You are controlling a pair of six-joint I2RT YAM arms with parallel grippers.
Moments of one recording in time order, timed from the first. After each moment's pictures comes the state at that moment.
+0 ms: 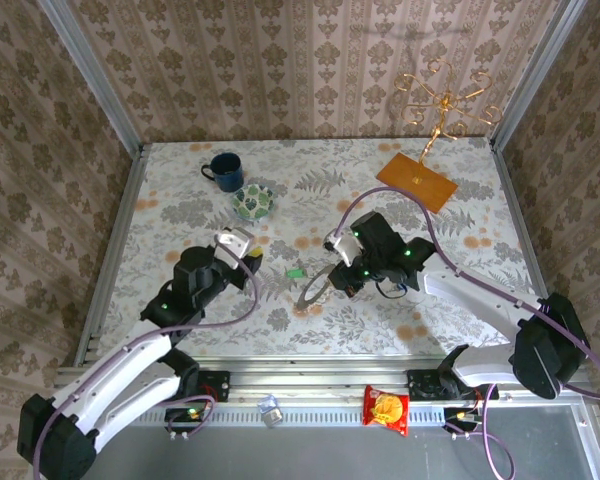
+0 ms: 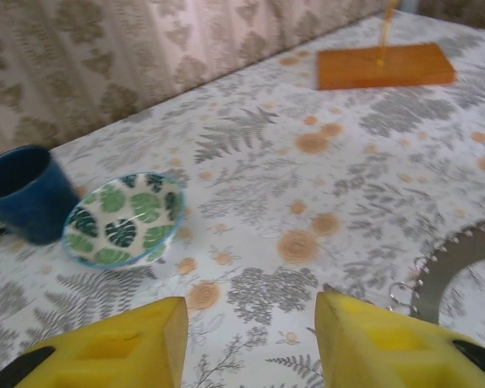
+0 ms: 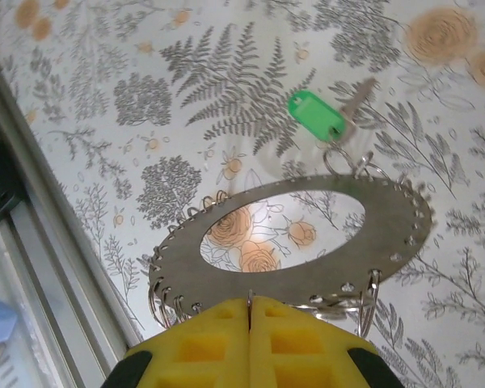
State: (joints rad) left arm -0.62 0.76 0.47 -0.04 0.03 0.14; right arm 0.67 1.31 0.93 -0.54 -0.37 0.00
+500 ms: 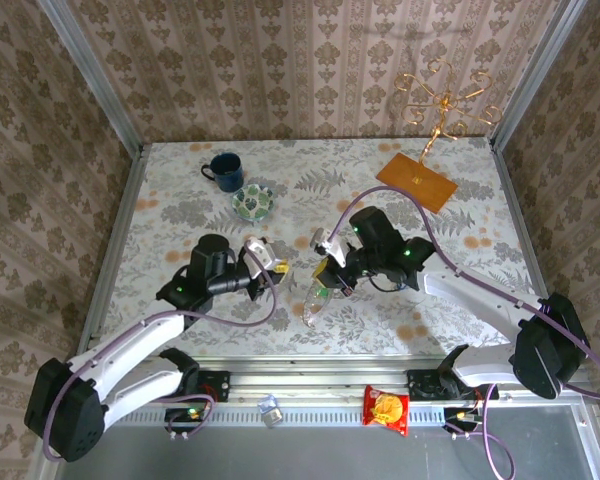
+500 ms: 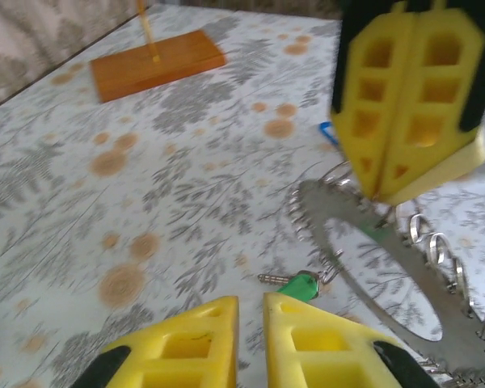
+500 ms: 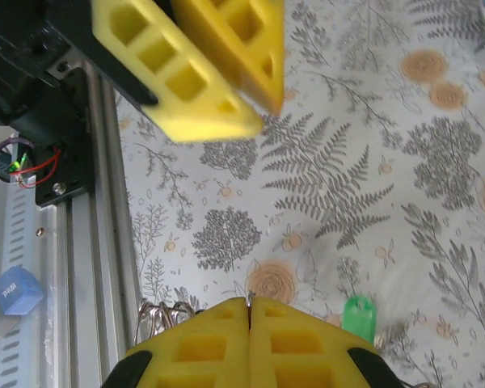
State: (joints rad) left arm -0.62 0.95 0.52 0.01 0.56 0.32; right arm 0.68 1.31 0.94 -0.41 -0.55 -0.23
